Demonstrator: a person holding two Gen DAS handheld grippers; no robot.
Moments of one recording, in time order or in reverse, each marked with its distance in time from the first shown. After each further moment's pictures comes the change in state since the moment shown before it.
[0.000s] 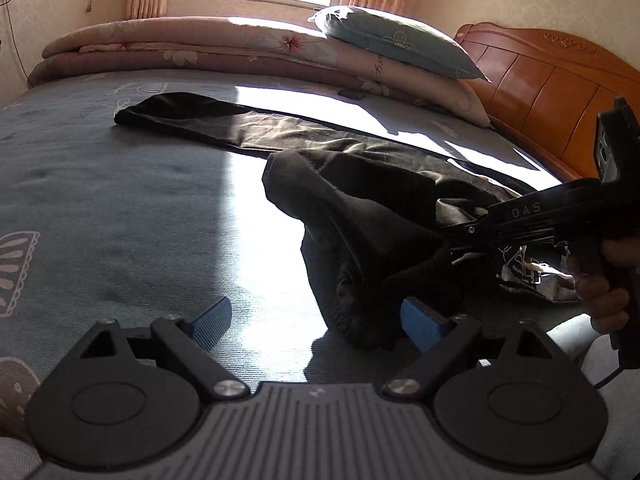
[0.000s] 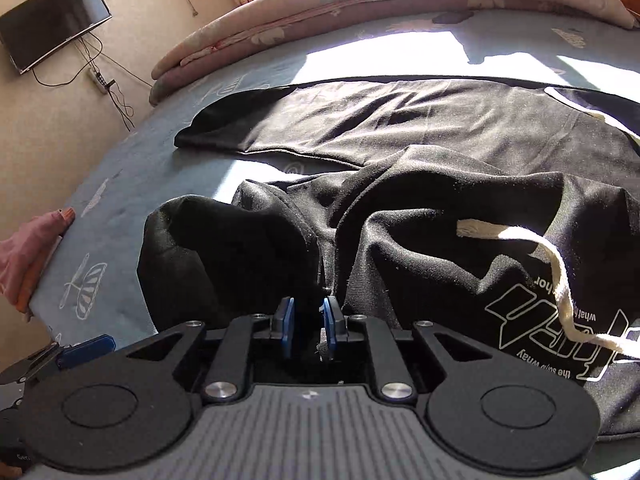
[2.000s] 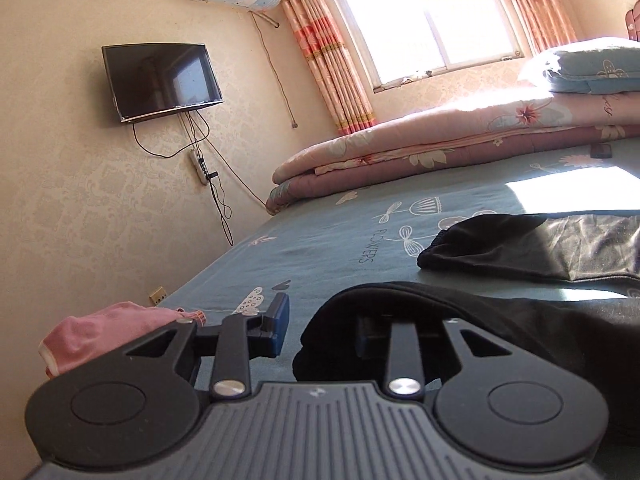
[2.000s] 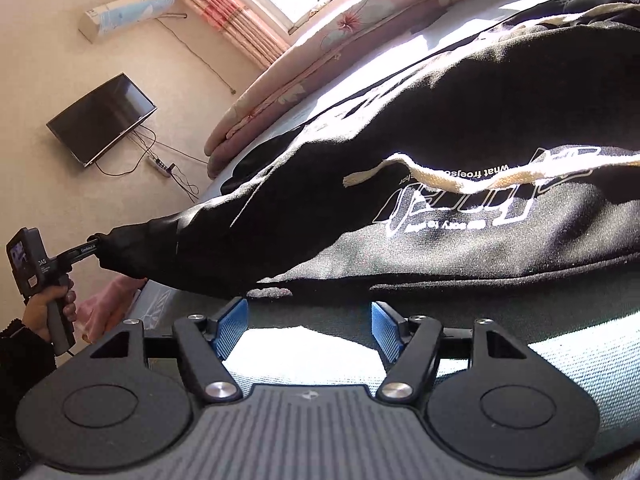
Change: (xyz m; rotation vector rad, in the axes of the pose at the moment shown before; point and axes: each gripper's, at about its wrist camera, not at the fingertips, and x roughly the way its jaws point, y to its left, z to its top) left arm -0.024 0.115 0.105 0.173 -0.203 0.823; right arm -0.036 -0.109 -0.103 0.170 -0.194 0.289
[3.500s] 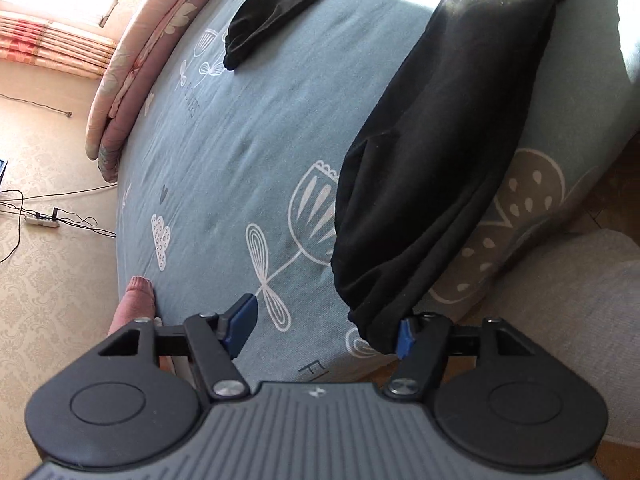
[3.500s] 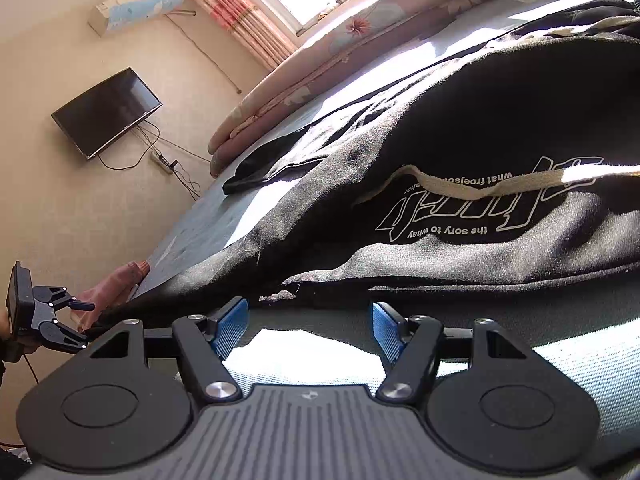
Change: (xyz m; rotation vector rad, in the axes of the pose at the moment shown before) left arm -0.025 0.014 -0.075 0.855 0.399 -0.355; right arm 0.001 0.003 0.001 -0.039 -0.009 -0.001
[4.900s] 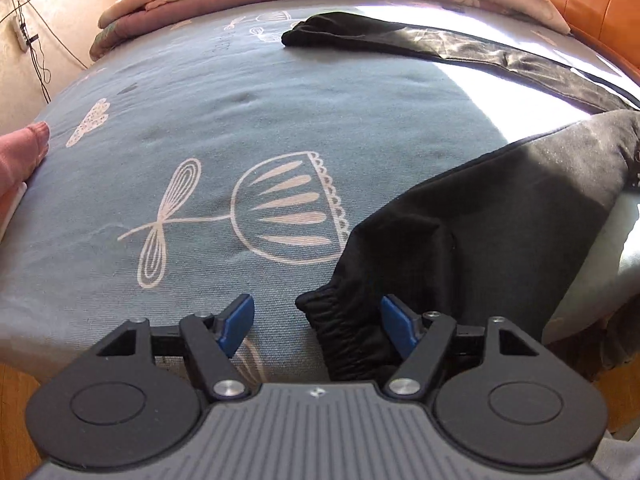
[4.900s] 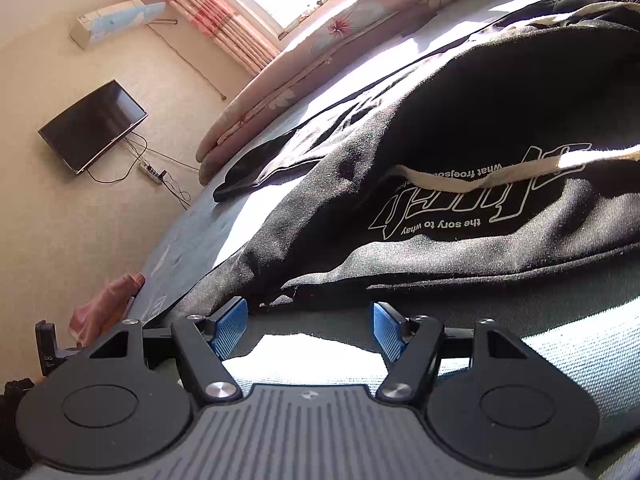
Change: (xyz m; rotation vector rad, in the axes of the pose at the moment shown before) left arm 0.064 0.024 -0.076 -0.689 -0.242 -0.367; right arm 0.001 0.001 0.000 0.059 -0.009 -0.025
